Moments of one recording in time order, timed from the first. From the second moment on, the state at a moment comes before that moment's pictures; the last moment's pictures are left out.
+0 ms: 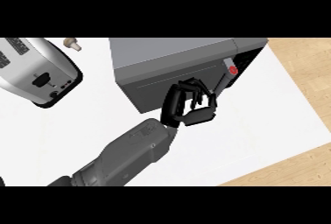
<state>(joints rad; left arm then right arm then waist) -0.87 0.00 -0.86 -0.81 0.98 0.54 -0.71 -0.12 -0.69 -0.52 -1.61 -0.50 0.64 -0.31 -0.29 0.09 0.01</state>
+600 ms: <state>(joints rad) -0.89 0.00 -0.89 -0.80 1.03 0.53 -0.73 -0.17 -0.73 -0.54 -1.50 -0.56 0.69 -0.31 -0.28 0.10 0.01</state>
